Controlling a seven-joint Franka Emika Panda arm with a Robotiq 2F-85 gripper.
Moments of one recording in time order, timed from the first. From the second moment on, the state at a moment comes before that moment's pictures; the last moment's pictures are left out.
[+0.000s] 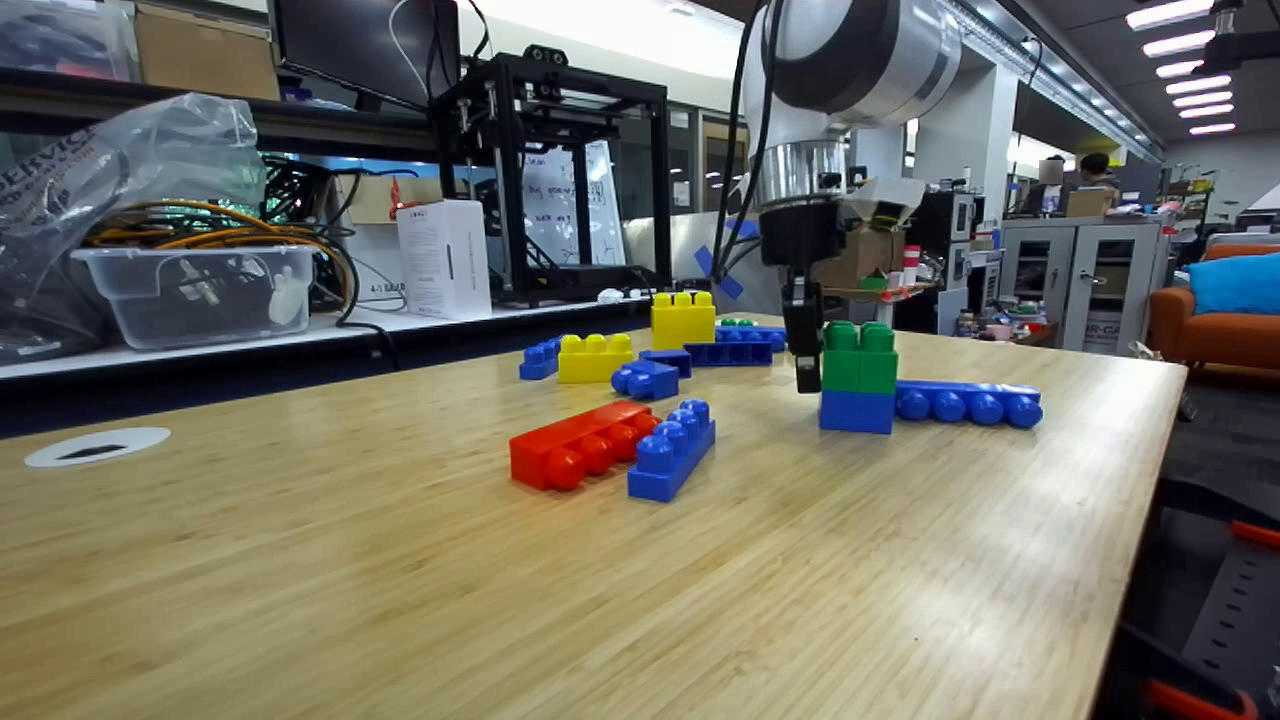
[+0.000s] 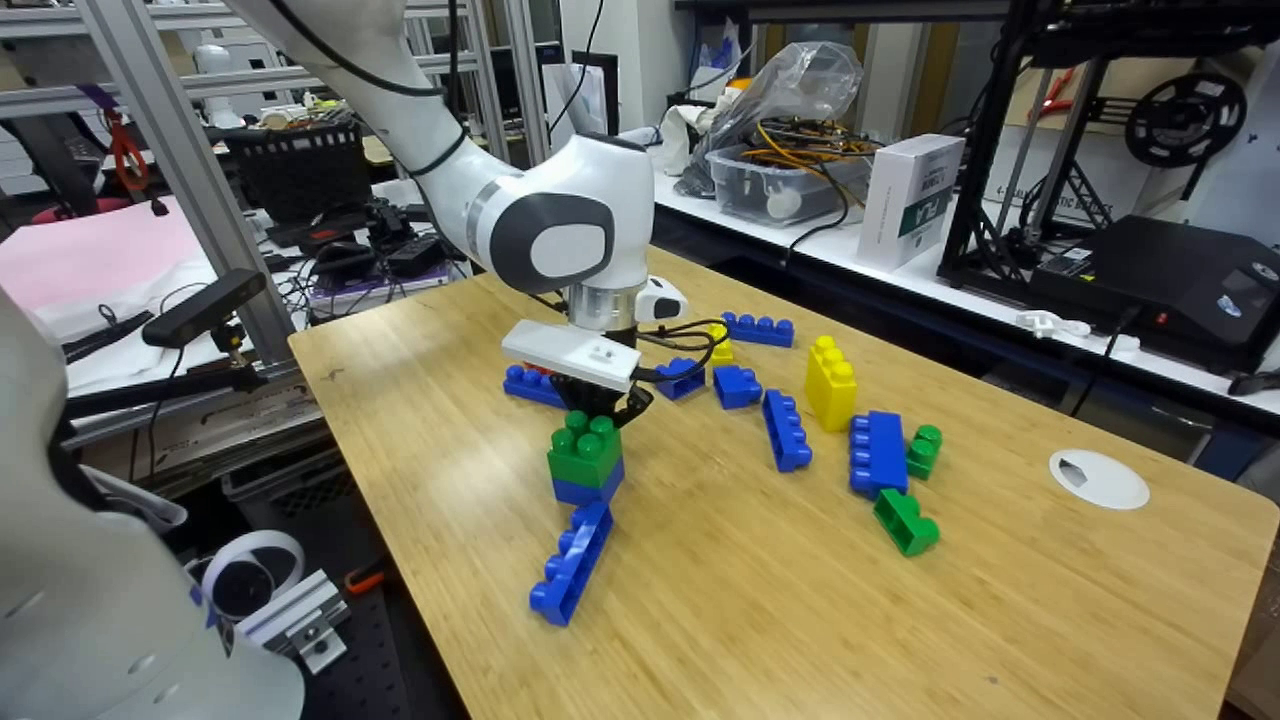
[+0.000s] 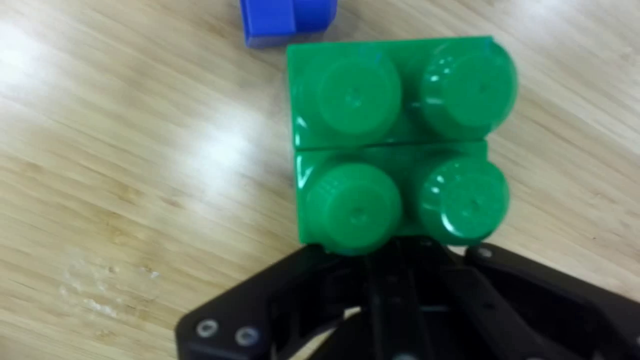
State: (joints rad) arm 0.03 0.11 0.12 -2.53 0.05 2.52 -0.49
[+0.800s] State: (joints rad) arm 0.04 0.05 0.11 -2.50 0.00 2.54 -0.49
